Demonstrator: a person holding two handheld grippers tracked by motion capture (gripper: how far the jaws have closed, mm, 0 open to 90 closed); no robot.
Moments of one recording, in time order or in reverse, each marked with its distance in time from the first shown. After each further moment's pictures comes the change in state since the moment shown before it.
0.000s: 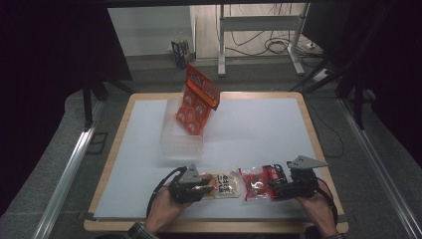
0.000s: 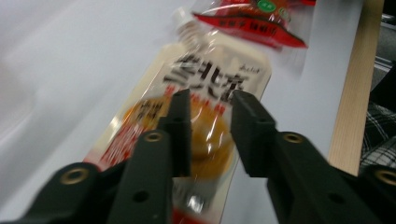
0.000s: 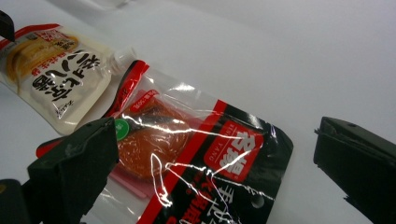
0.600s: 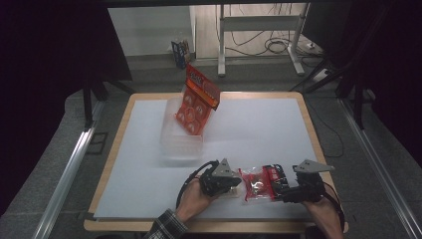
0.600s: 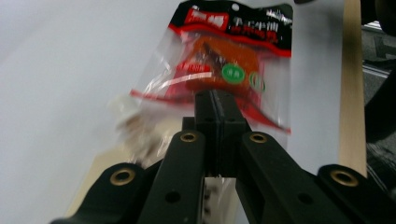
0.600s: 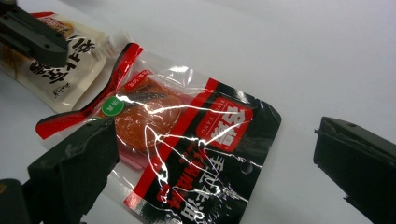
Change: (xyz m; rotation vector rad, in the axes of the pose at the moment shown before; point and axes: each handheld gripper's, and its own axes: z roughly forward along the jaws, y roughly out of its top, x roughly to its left) left arm -0.016 0.051 0.061 -0.041 -0.081 0.062; right arm -0.004 -0.011 -0.012 0.021 -0.015 0.015
